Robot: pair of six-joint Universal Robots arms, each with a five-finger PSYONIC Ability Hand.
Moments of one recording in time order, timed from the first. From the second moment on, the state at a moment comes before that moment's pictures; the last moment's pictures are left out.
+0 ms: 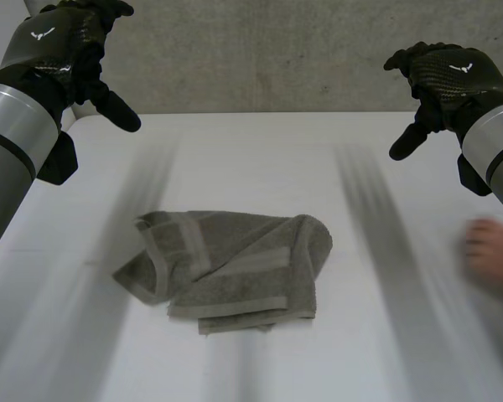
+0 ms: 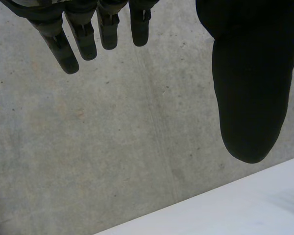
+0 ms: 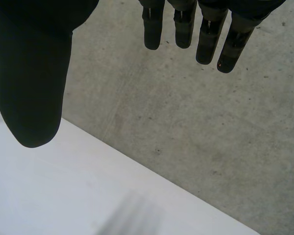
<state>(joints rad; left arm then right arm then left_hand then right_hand) 4.29 -1.62 -1.36 3.11 -1.63 3.08 1.89 -1.41 1.33 0.08 1.50 3.00 0.17 0.16 0.17 0.17 0.03 0.20 0.21 0.21 0.22 0.05</state>
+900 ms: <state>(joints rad) 4.31 -1.79 -1.67 3.00 -1.51 3.33 2.25 -1.15 1.42 0.20 1.30 2.85 0.20 0.20 0.20 0.20 0.03 0.20 0.21 0.21 0.22 0.05</state>
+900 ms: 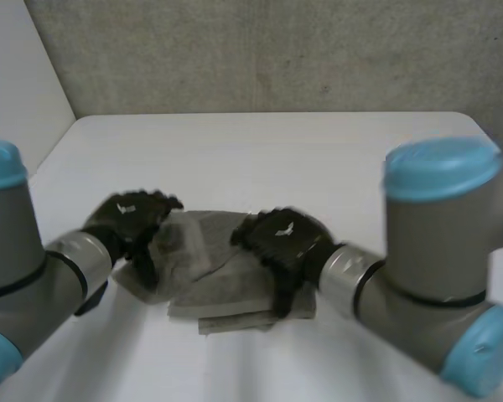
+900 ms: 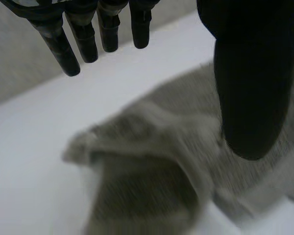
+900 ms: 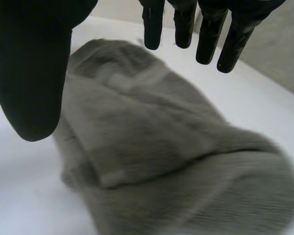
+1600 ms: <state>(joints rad) 4.31 -1.70 -1.44 3.06 -1.50 3.24 2.06 -1.33 1.32 -0.05 1.48 2.87 1.17 1.21 1.21 1.22 1.02 0.96 1.16 1.18 1.19 0.97</state>
